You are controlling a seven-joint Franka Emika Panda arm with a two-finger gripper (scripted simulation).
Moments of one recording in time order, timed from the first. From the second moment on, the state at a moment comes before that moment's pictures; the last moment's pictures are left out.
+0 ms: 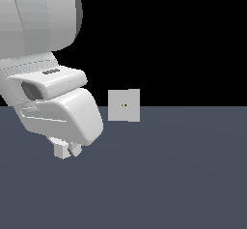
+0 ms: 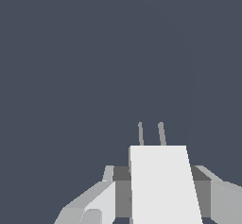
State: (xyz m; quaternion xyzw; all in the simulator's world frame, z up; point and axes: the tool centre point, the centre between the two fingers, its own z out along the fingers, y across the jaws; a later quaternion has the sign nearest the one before) arm -0.053 0.111 0.016 0.94 -0.27 0.21 0.06
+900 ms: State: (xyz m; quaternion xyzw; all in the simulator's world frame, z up) arm -0.025 0.054 0.058 0.96 -0.16 0.22 0.04
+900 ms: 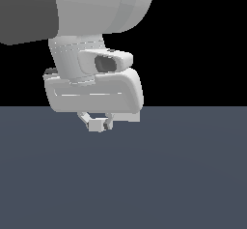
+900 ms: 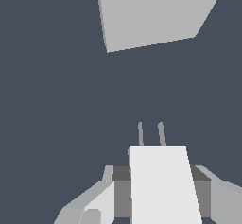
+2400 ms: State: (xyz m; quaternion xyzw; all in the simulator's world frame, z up) arm 0.018 0.005 0.100 0.97 -0.04 0.22 0.01
